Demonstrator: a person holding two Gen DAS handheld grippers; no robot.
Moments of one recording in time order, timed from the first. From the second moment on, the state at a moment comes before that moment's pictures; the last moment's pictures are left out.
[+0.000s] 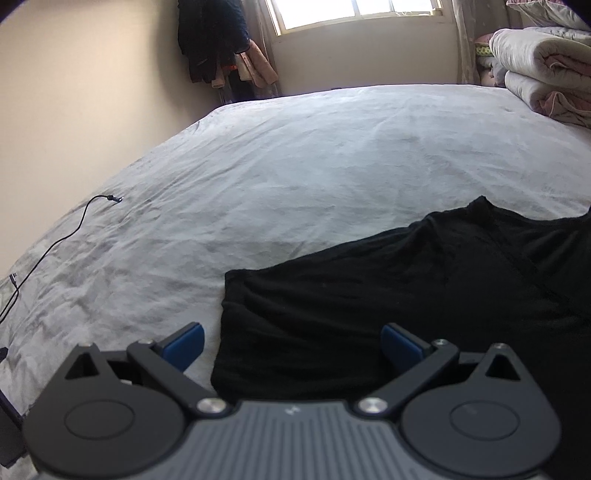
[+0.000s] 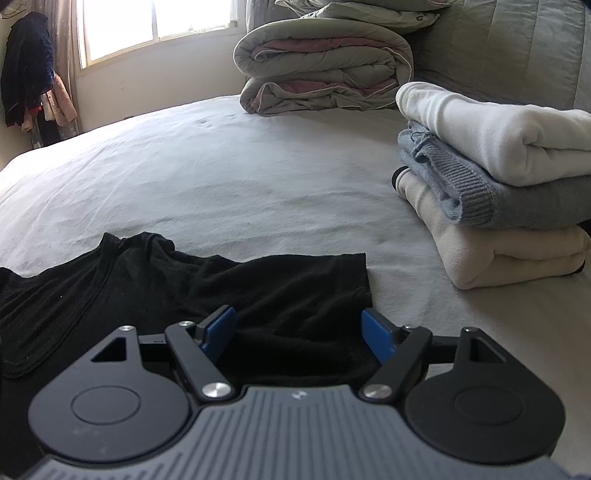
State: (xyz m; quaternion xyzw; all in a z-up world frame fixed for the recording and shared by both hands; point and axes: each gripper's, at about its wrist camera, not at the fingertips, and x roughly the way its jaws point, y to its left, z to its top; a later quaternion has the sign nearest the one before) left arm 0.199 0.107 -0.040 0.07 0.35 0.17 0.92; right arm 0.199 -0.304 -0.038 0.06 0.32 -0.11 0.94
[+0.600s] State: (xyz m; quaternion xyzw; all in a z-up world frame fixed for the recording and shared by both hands) left arm 0.190 0.112 -0.048 -0.14 0.26 0.00 0.96; right arm 0.195 -0.333 -0.034 0.09 0.32 -0.13 0.93
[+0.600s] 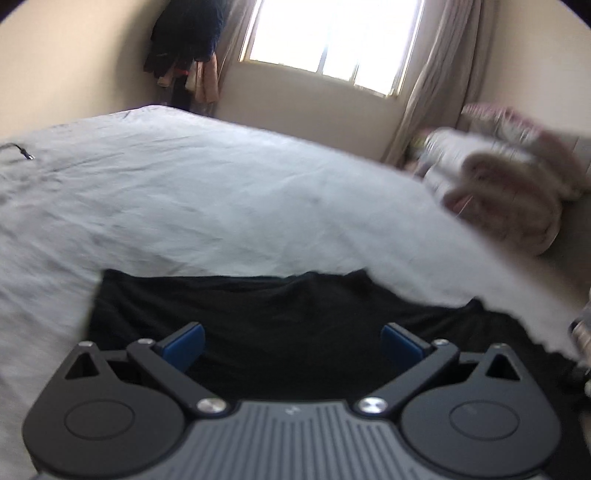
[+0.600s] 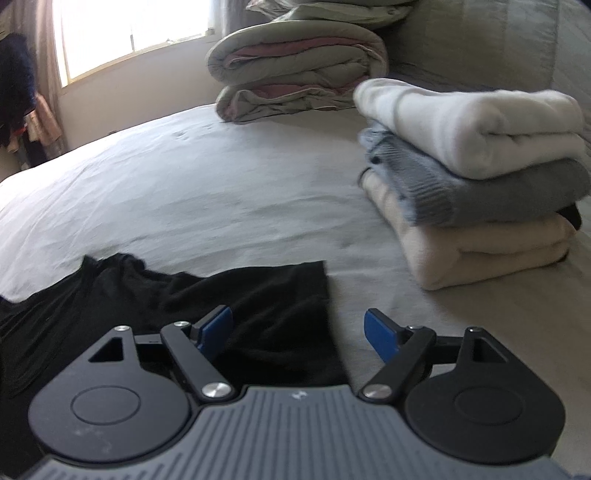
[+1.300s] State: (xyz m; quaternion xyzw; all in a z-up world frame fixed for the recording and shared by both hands) left arm 0.197 0.107 -0.063 -0.16 0.26 -0.04 0.95; right arm 0.193 -0.327 -0.038 0.08 0.30 -0.10 0.95
